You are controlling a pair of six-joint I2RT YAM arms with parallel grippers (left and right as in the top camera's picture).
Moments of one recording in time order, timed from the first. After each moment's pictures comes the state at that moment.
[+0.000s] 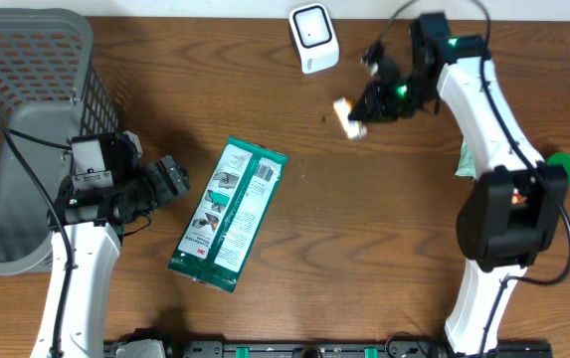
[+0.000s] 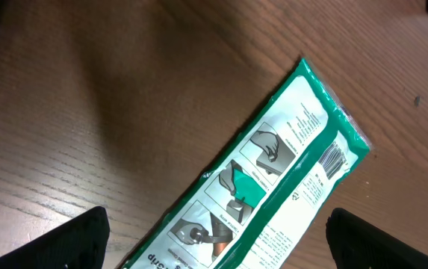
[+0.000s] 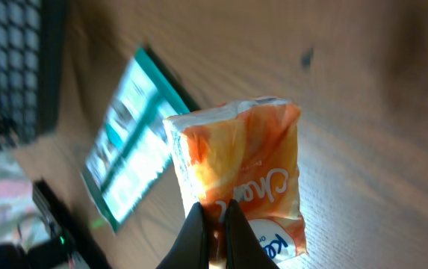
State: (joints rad) left arm 0.15 1.24 0.86 -0.69 0.28 -0.38; right arm 0.14 2.11 1.96 -1.18 -0.66 -0.07
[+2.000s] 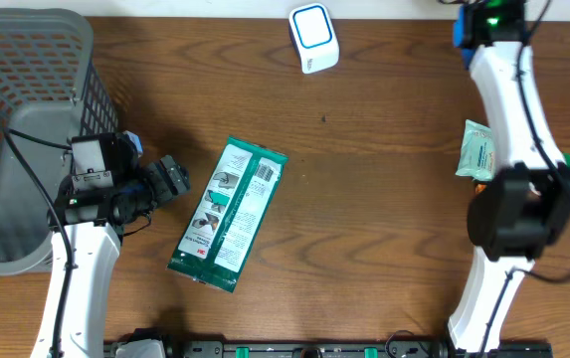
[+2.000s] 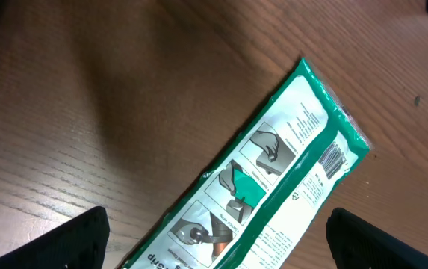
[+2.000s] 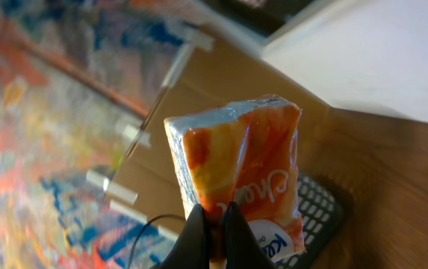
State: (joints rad) left arm 0.15 1.24 0.86 -0.69 0.28 -0.38; right arm 0.02 2.17 2.12 0.54 -1.28 1.49
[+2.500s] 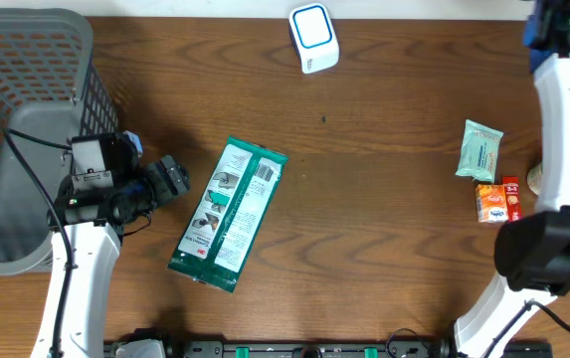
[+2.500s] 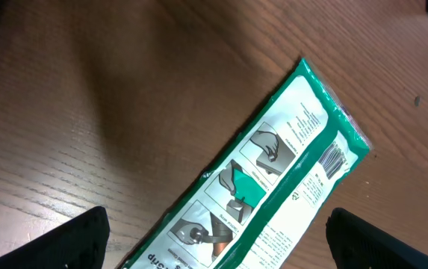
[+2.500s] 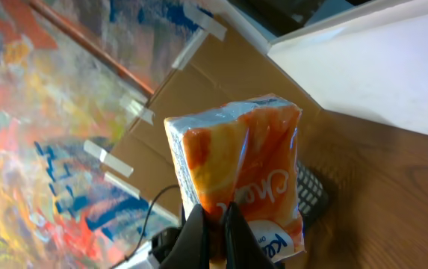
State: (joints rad) left arm 0.15 1.24 0.86 -0.69 0.28 -0.38; right arm -0.12 1.97 2.11 0.50 -1.45 1.49
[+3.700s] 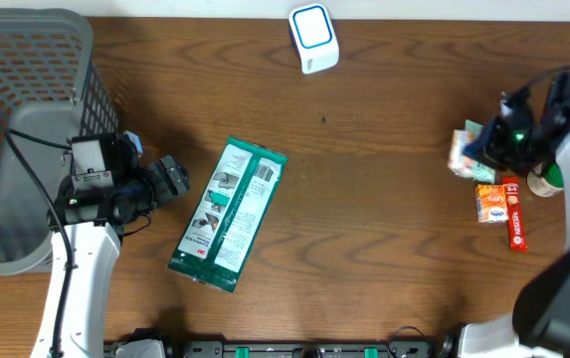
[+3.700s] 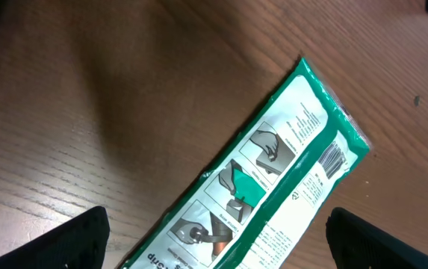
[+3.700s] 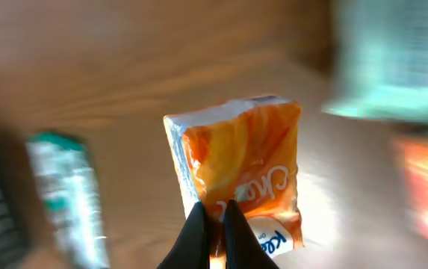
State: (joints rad) left arm 0.15 1.24 0.86 -0.69 0.28 -0.38; right arm -0.32 1.68 1.41 -1.08 -0.44 0.12
